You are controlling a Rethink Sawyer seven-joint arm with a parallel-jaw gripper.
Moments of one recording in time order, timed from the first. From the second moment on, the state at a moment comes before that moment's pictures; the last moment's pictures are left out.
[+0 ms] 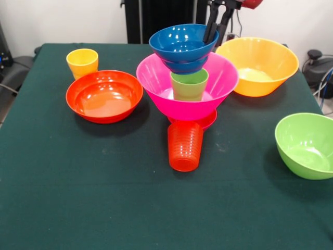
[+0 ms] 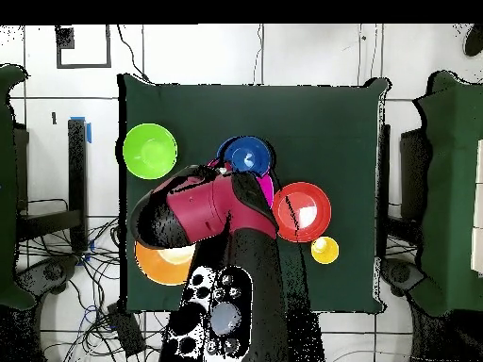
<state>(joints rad) 0.00 -0.85 -0.06 1.62 -0.49 0.45 1.83</state>
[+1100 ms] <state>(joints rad) 0.00 -0.85 -0.06 1.64 -0.46 0.43 1.83</state>
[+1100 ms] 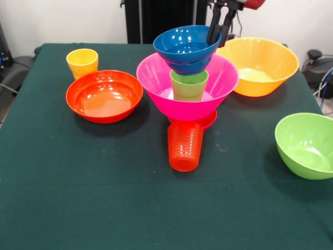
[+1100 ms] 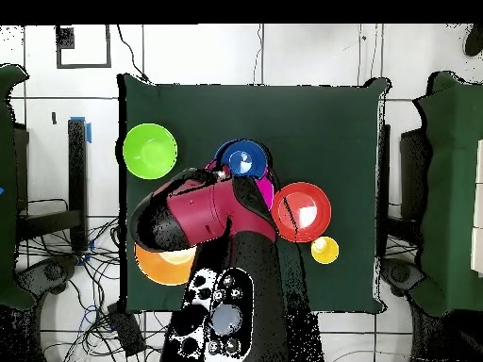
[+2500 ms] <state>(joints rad) 0.00 -0.85 -0.07 1.64 -0.46 0.36 1.83</state>
